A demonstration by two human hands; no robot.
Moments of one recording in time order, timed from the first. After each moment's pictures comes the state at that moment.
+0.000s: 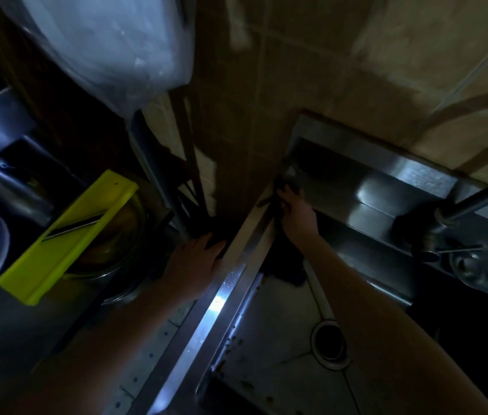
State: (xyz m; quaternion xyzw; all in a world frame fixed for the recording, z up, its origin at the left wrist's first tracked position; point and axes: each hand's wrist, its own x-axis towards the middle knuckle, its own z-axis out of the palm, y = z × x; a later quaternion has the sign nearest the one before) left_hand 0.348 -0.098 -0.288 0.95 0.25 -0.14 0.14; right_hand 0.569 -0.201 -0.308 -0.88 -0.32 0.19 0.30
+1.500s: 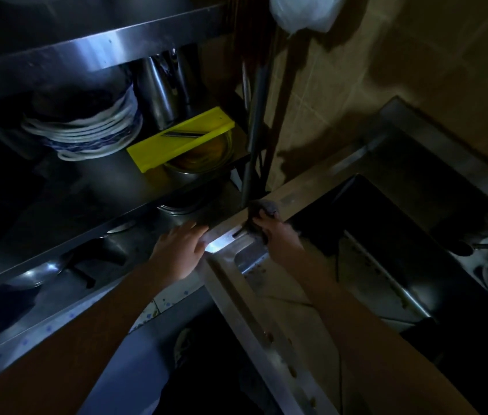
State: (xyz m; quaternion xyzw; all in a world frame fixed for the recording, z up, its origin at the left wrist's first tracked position) left_hand 0.134 -0.229 -0.267 0.84 0.49 -0.04 0.22; right_hand 0.356 -0.287 -0.282 -0.73 -0.60 0.27 0.17
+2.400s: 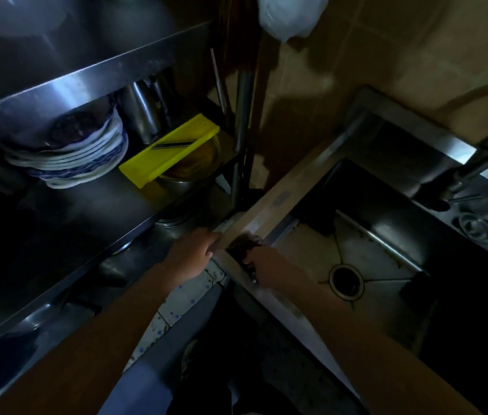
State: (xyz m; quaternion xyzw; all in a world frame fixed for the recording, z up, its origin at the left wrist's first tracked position) left_hand 0.097 -0.199 -0.264 0.90 0.35 -0.06 0.27; right_hand 0.250 -0.319 -0.247 -0.75 -0.55 0.36 -0.01
